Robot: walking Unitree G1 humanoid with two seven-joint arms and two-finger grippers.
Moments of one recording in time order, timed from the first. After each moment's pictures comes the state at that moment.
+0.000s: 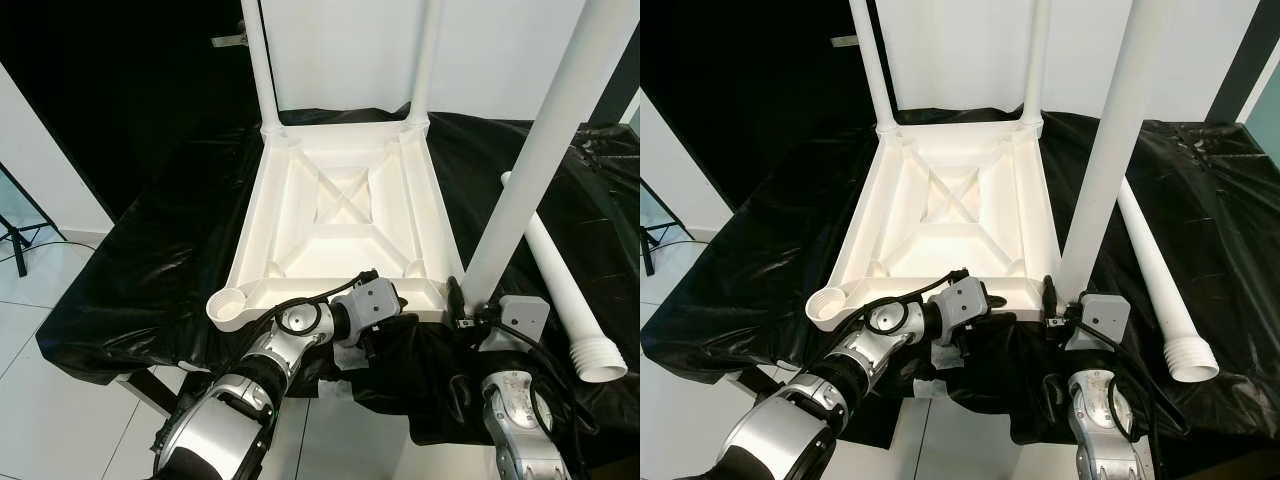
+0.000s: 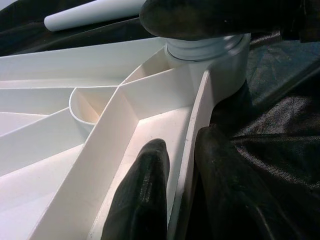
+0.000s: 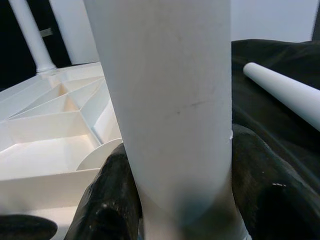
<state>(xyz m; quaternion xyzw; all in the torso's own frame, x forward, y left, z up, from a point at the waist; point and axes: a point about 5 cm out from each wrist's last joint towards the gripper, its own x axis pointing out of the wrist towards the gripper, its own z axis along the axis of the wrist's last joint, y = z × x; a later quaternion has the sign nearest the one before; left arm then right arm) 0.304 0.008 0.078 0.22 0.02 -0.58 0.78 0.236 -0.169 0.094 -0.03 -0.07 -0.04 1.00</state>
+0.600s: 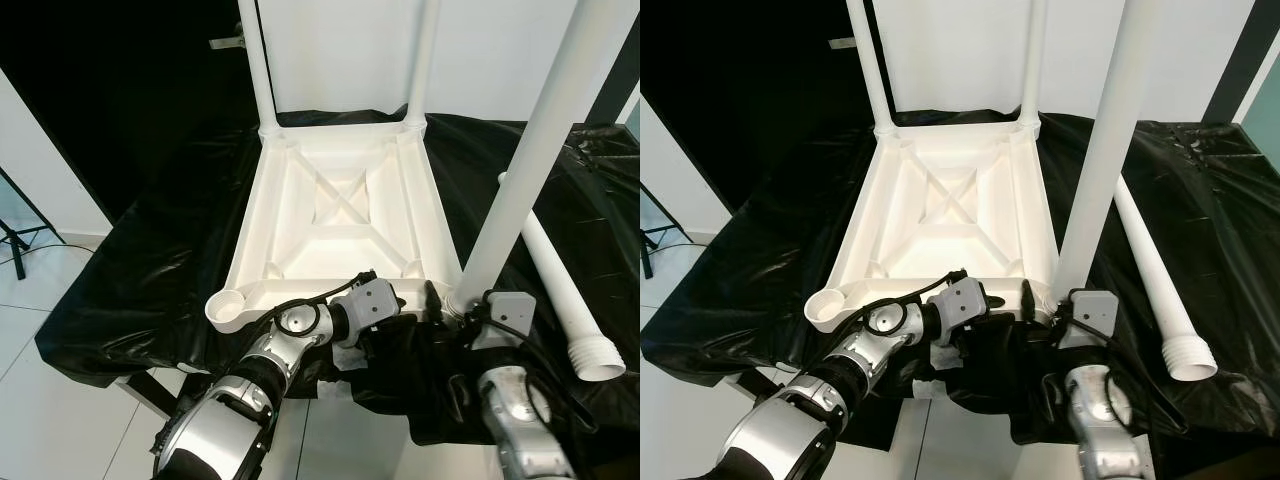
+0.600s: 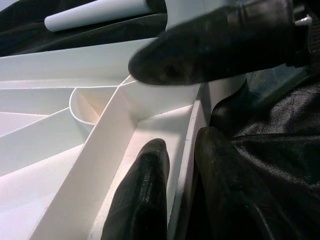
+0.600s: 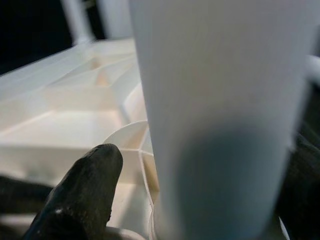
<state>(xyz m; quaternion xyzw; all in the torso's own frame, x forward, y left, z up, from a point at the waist) 0.304 0.008 0.078 0.22 0.02 -0.58 0.78 0.251 -0.176 0.096 -0.06 -0.04 0.10 0.99</state>
